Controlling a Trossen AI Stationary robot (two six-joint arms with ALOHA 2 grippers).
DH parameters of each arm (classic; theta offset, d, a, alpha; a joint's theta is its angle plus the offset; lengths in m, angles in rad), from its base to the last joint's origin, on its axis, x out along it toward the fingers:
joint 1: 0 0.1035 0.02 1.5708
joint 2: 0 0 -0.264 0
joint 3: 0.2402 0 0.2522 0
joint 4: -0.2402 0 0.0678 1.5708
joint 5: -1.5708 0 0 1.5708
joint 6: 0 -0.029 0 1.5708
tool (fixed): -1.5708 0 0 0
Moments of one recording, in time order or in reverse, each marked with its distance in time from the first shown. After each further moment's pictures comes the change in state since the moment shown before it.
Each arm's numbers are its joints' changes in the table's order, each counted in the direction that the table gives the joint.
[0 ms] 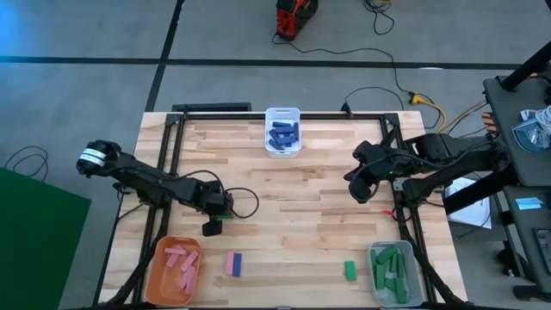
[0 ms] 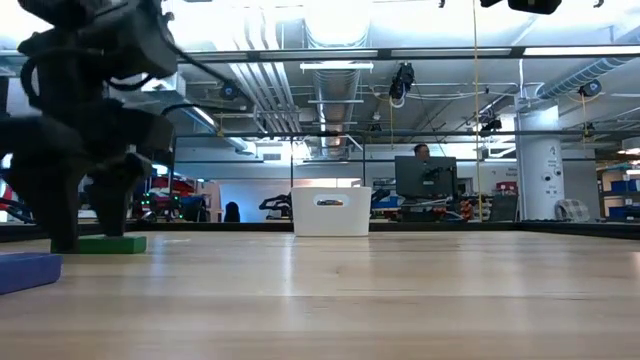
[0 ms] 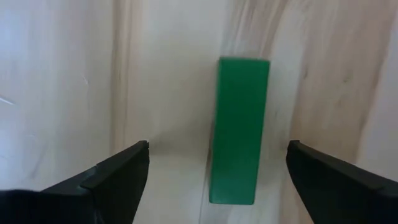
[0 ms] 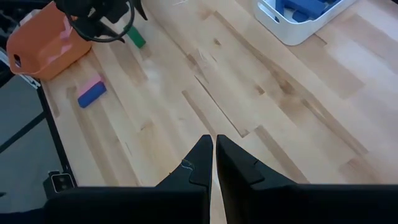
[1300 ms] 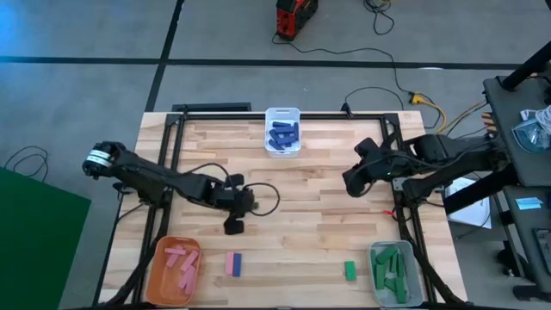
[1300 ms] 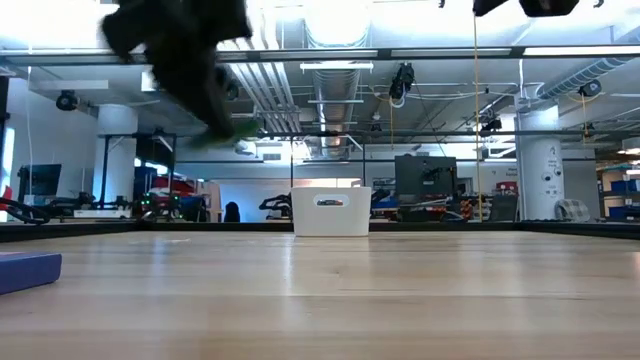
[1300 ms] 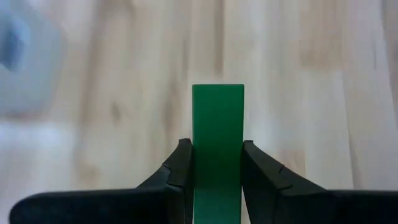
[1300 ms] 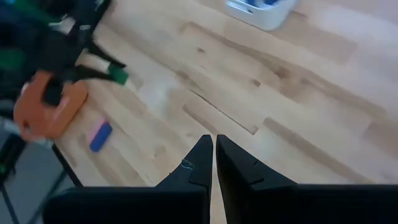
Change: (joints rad) left arm 0.006 -0.073 0.374 0.030 -0.182 -0.165; right arm -0.001 -0.021 -0.011 0.006 0.065 -0.330
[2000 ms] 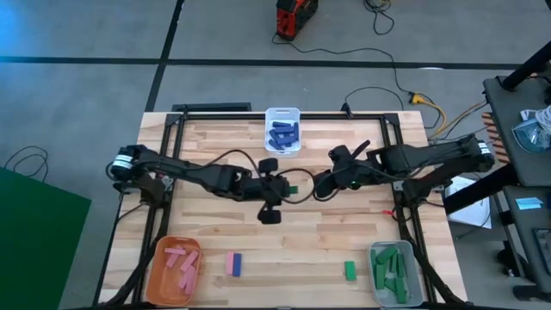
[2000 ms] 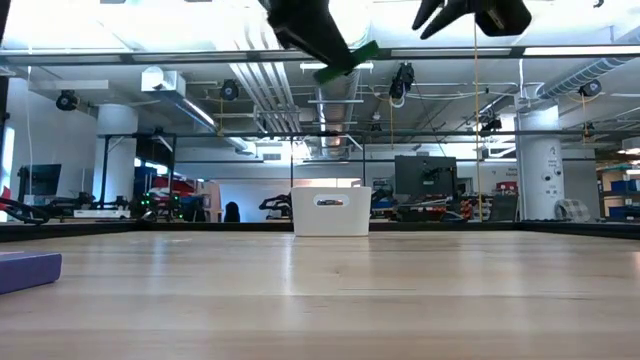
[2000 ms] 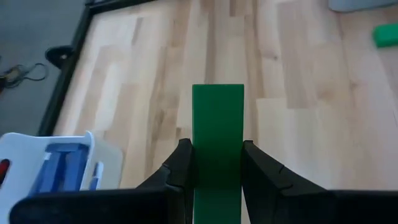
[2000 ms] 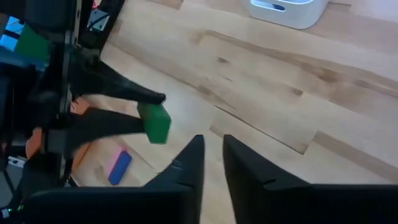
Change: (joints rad) left arm 0.062 -0.268 0.486 -0.004 -0.123 -0.193; right arm -0.017 -0.191 -0.008 0.235 0.022 -0.082
